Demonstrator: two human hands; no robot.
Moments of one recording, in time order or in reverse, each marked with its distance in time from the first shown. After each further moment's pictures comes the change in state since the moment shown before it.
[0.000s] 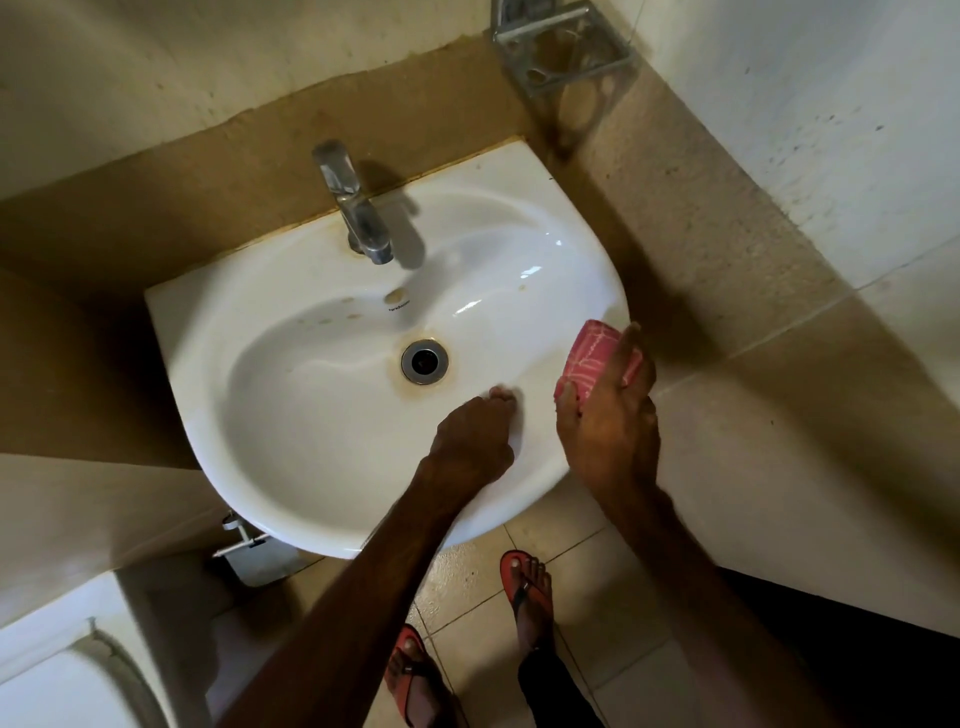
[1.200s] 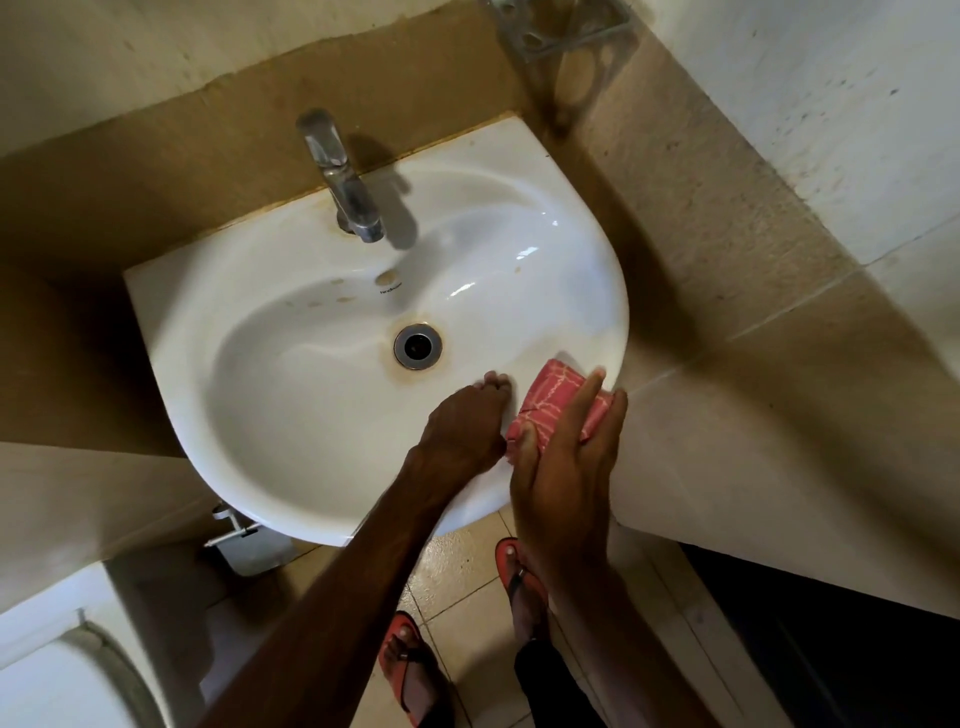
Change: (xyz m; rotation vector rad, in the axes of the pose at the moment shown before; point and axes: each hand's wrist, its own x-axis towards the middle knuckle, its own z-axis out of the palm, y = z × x) left_hand 0.013 -0.016 0.017 0.053 -0.040 0.088; right_hand -0.080 -0.021 0.032 0.169 0.149 -0.033
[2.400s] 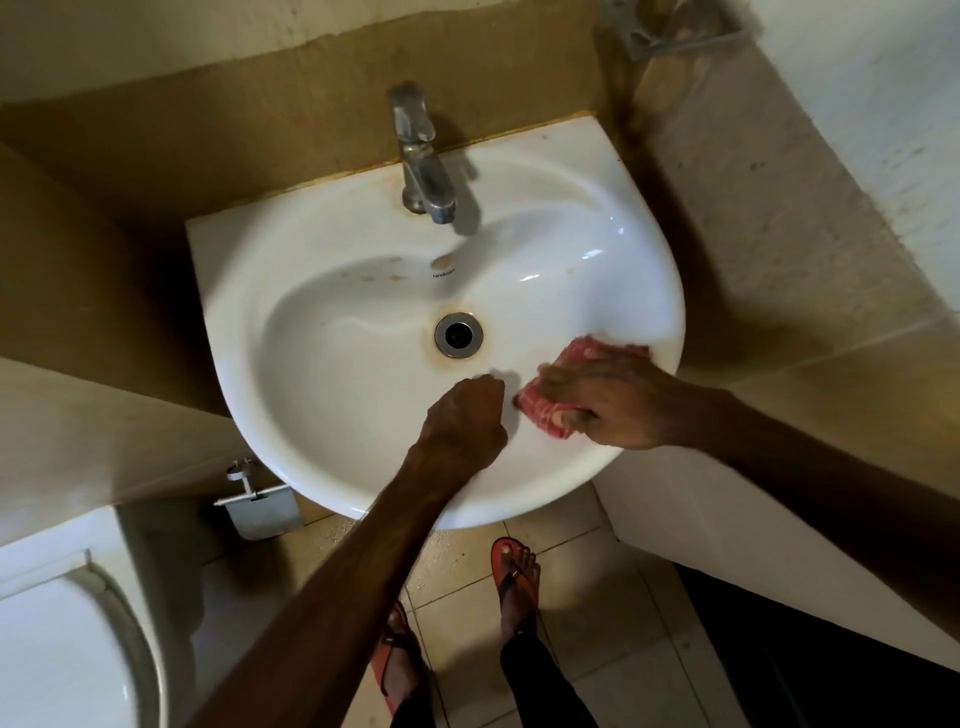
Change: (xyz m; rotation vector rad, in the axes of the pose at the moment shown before) left_hand -0.027 -0.037 -0.002 -0.253 0.182 -0.106; right_hand 0.144 0.008 -0.019 -0.561 -0.809 -1.131
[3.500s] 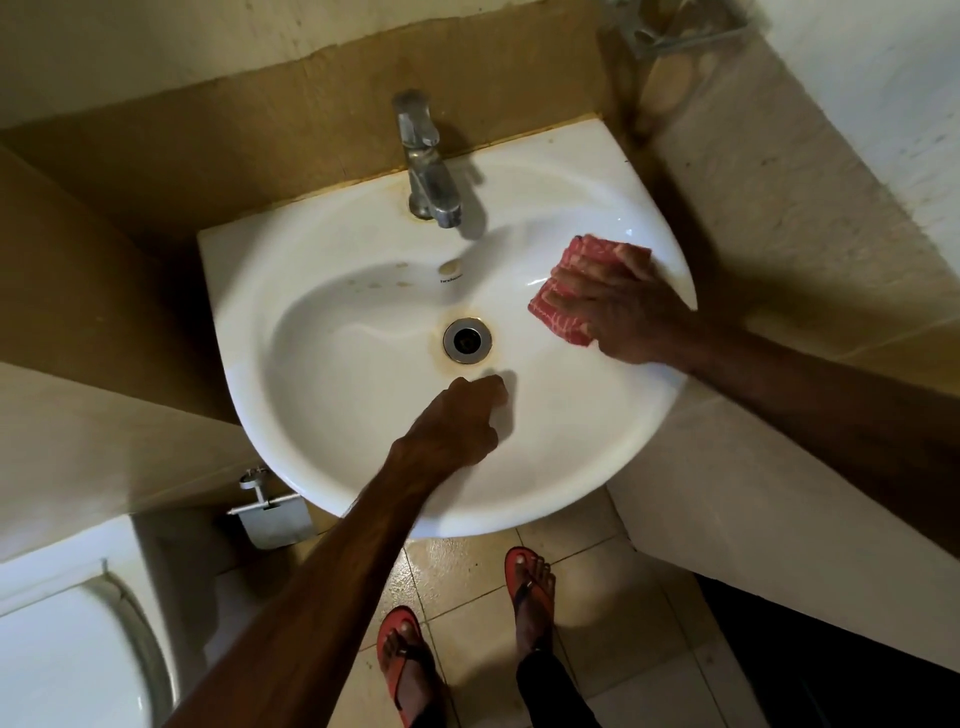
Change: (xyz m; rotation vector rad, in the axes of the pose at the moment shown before) left_hand 0.011 -0.024 -0.011 -0.053 -0.107 -0.021; right_hand 0.041 0.074 -0.004 -0.237 0.008 0.202
